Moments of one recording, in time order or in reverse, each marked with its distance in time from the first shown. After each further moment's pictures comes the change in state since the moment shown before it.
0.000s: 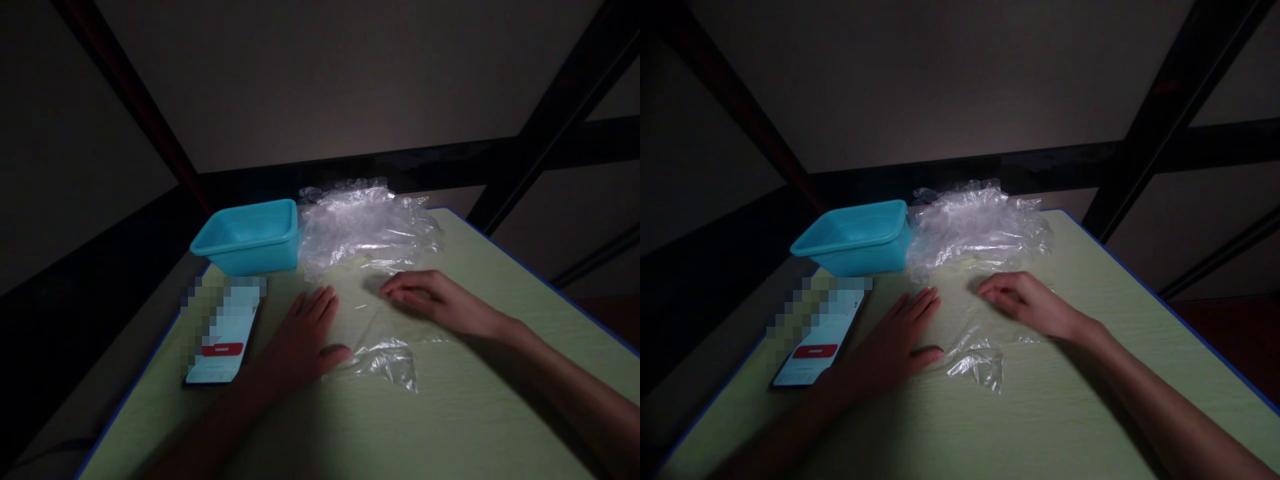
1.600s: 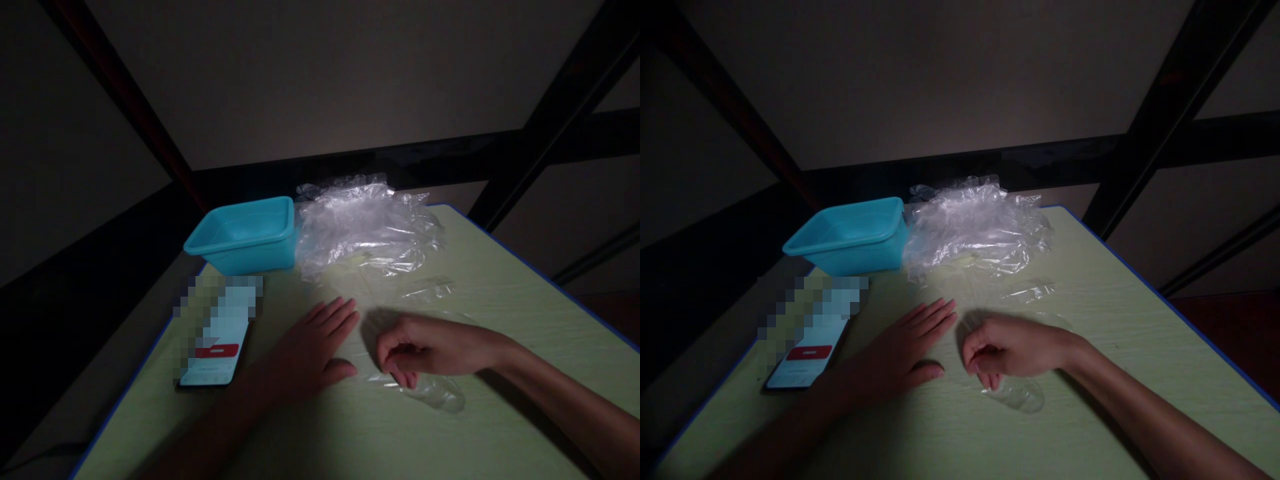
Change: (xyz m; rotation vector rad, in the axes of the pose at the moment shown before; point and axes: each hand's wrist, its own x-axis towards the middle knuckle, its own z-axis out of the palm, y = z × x) left_hand 0.000 0.003 0.002 -0.111 -0.027 0.244; right_hand -0.008 -0.023 0.024 0.504 -0.616 0.167
